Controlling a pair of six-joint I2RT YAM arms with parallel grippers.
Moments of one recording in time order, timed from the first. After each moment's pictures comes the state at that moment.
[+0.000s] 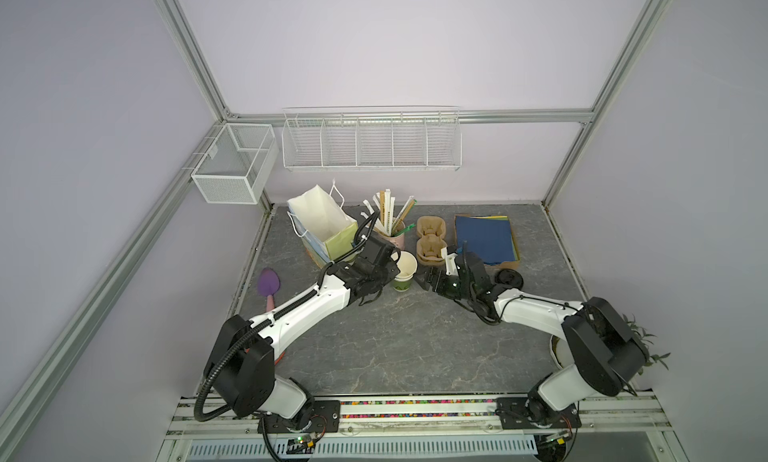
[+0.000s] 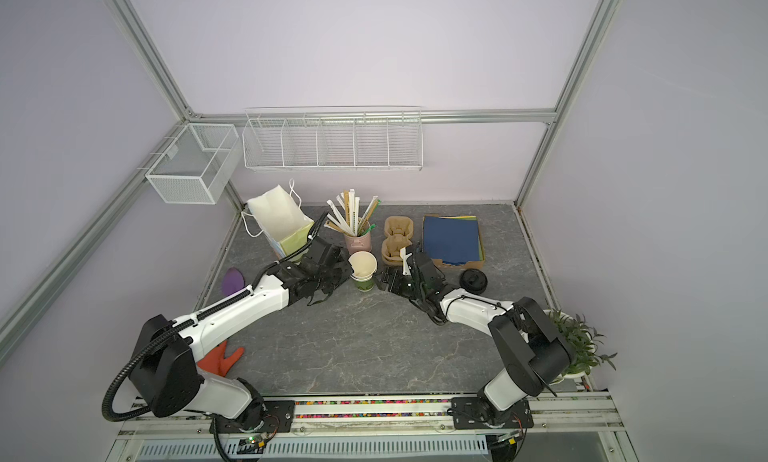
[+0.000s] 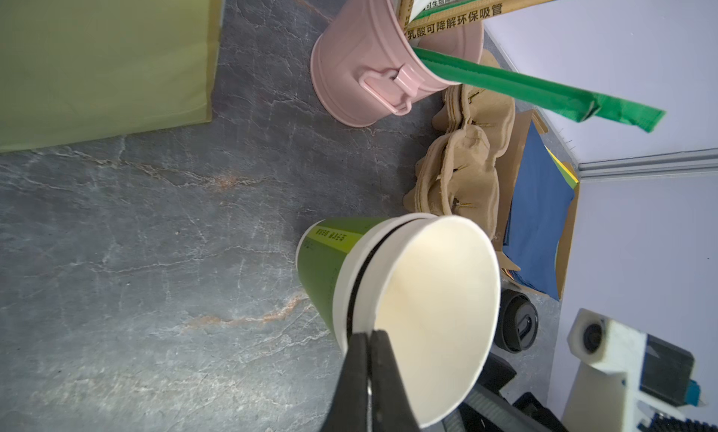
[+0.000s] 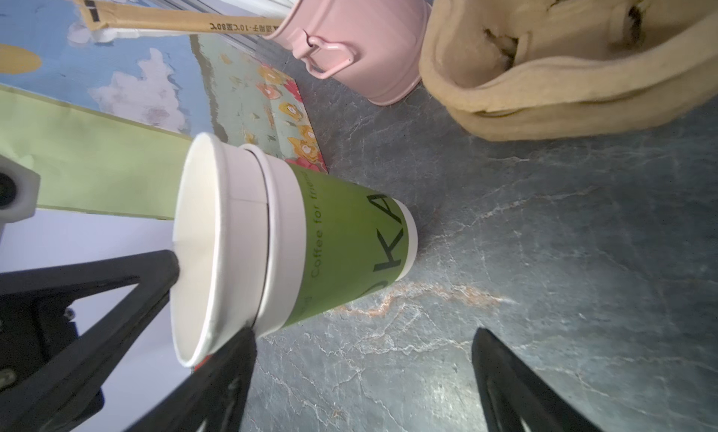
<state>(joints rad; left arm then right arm) -0.72 1.48 1.11 -0.43 -0.13 -1.14 0.61 1.56 0.77 0.23 -0.29 0.85</state>
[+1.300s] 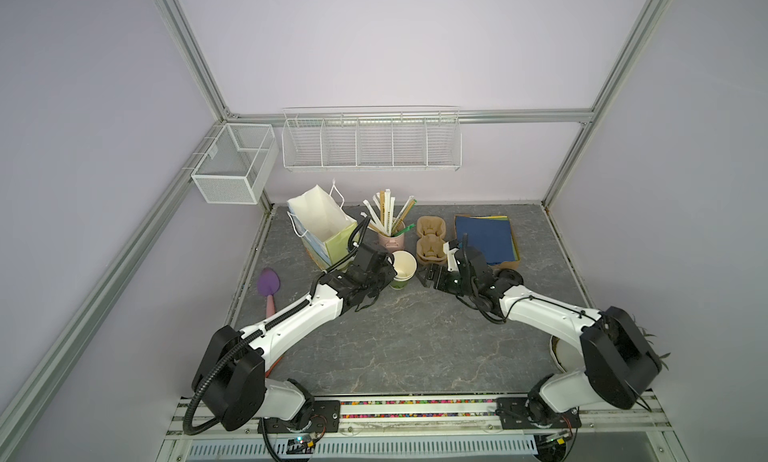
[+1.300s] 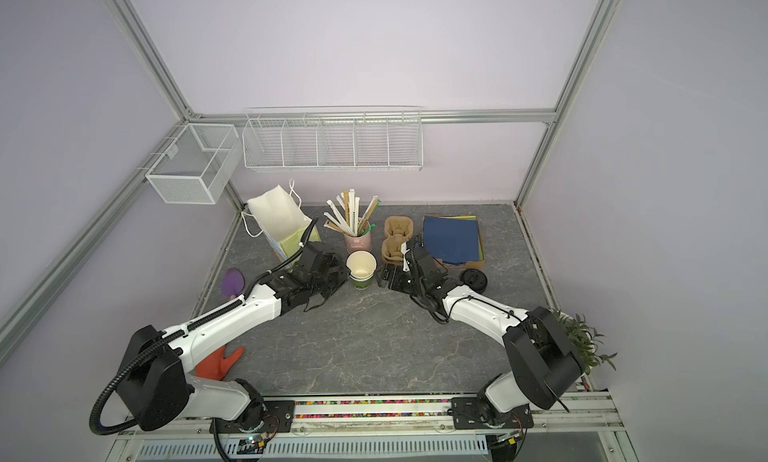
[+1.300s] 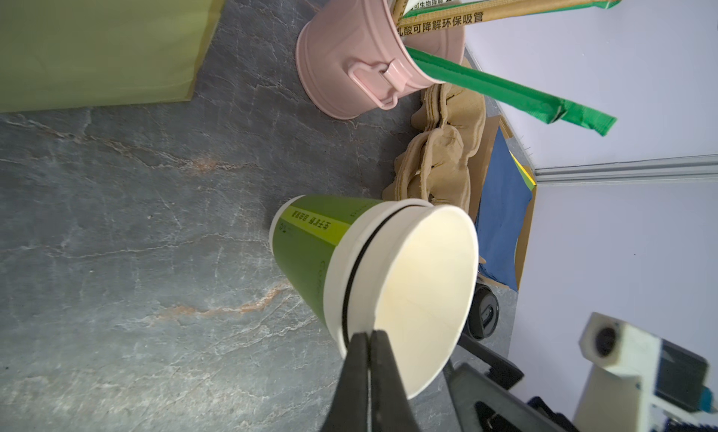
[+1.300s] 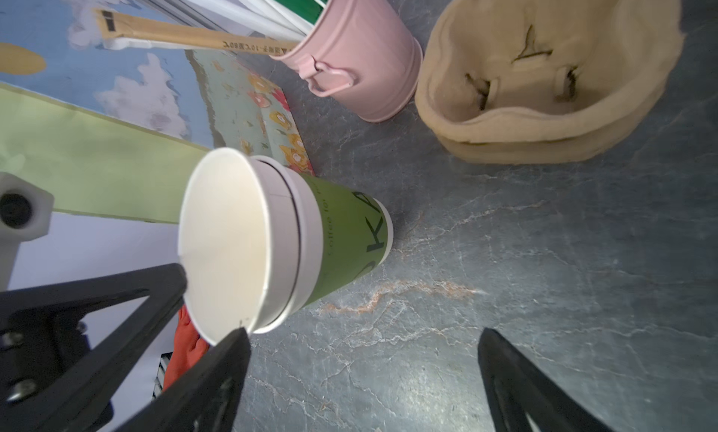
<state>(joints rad) -0.71 1.40 0.99 -0.32 -0.08 -1.20 0.63 1.47 0.86 -0.01 -0.18 0.76</state>
